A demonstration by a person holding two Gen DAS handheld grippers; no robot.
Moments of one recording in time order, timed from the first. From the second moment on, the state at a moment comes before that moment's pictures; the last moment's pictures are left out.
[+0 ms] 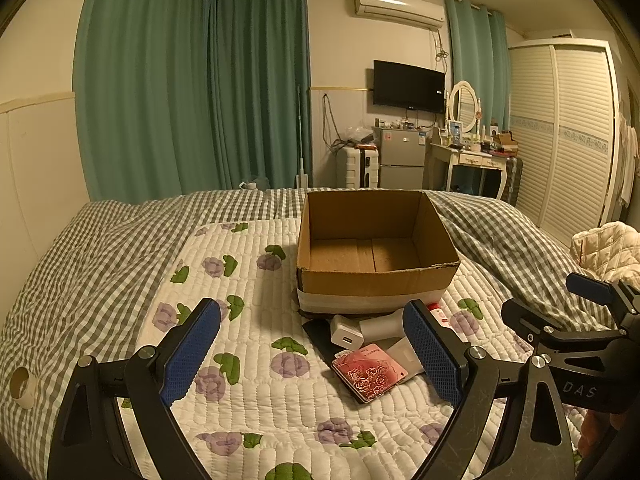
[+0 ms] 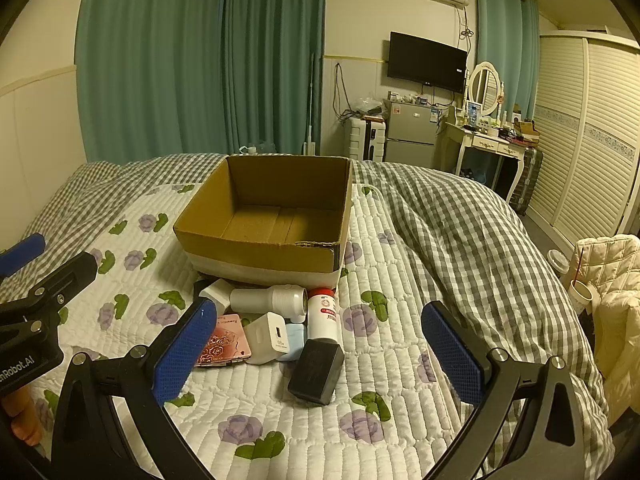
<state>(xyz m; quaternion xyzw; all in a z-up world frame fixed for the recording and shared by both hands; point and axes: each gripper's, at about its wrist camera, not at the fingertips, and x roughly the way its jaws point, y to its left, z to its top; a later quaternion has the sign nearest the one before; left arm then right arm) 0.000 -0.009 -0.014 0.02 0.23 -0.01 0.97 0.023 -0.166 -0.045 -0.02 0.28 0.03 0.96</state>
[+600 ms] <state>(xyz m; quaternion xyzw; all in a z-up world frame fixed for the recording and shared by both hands) 0.007 -0.008 -0.022 0.02 0.26 -0.01 0.97 0.032 -0.171 -0.059 -0.02 0.31 0.03 0.95</state>
